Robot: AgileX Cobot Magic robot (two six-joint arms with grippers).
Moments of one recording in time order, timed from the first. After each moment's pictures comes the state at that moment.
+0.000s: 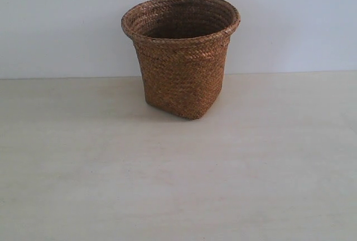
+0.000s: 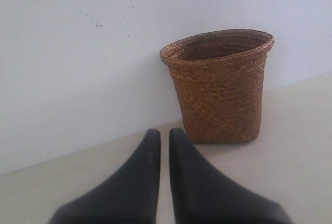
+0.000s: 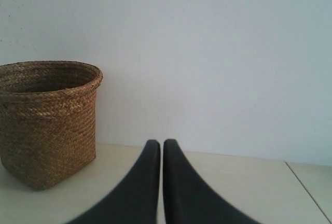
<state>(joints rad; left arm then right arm) -0.36 0.02 -0.26 0.12 0.33 0.03 0.08 0.05 -0.35 -0.03 0.32 -0.04</state>
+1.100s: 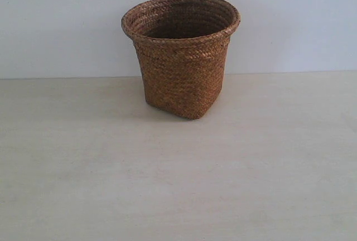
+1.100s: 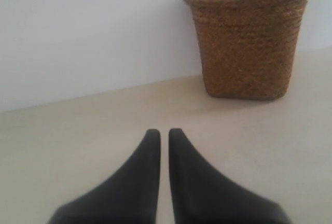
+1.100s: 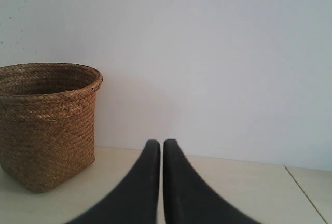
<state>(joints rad) -0.21 0.01 -0.04 0.03 0.22 0.05 0.08 0.05 -0.35 -0.03 0.31 -0.05</state>
